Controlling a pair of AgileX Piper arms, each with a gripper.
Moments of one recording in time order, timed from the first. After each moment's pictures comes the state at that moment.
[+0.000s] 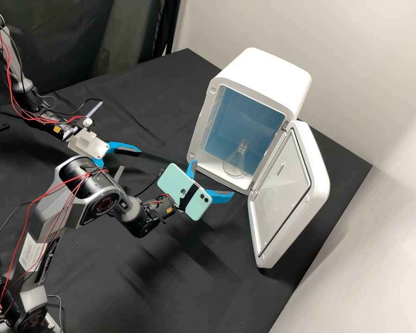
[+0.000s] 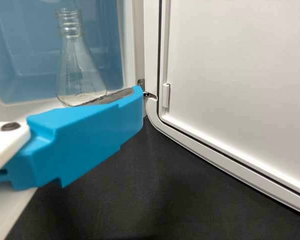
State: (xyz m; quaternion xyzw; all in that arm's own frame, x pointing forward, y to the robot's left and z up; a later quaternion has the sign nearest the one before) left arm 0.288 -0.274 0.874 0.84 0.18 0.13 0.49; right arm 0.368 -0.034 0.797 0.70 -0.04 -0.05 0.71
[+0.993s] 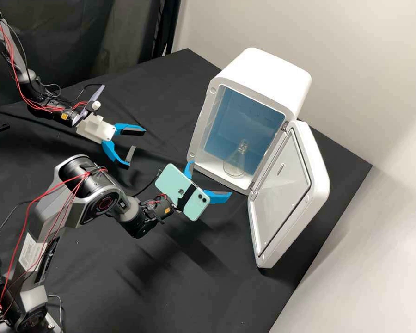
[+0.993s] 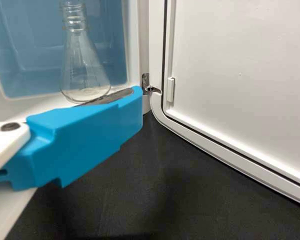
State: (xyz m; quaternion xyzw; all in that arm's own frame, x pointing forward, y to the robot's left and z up) left arm 0.261 -0.256 0.916 0.83 0.18 0.21 0.48; right arm 0.365 -0.033 0.792 0.70 -0.03 -0.05 0.71
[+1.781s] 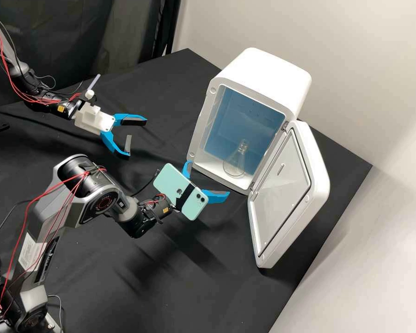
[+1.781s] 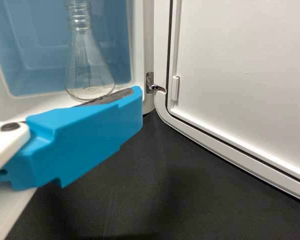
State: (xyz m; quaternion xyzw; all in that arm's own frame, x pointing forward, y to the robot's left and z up) left arm 0.264 -0.284 0.928 0.85 0.13 0.20 0.46; right arm 0.363 -0.032 0.789 0.70 -0.03 -0.05 0.71
